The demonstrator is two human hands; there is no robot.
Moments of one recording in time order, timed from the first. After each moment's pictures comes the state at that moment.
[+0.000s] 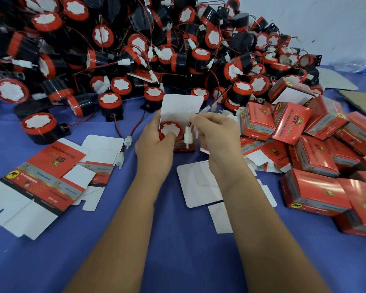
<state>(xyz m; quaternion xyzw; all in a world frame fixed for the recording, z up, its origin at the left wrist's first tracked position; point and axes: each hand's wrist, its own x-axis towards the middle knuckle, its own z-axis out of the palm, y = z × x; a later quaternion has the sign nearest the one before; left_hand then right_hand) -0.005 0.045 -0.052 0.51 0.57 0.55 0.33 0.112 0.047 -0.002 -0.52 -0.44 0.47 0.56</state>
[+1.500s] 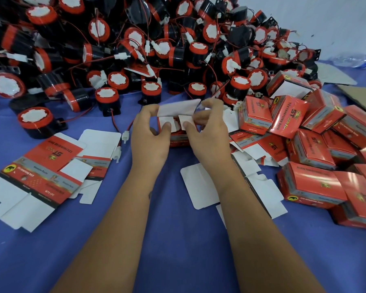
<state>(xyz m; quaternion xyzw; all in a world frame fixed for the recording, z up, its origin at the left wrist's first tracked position) -0.006 0.047 -0.051 0.52 0.57 0.58 0.25 0.118 0.059 -0.039 -0.55 -0.64 0.22 0.48</state>
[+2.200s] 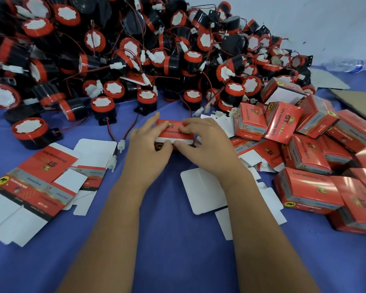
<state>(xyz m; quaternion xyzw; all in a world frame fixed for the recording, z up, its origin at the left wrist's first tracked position) -0.019 0.041 -0.051 0.66 0.59 0.43 0.20 0.140 0.057 -0.028 -0.51 -0.78 0.11 0.33</state>
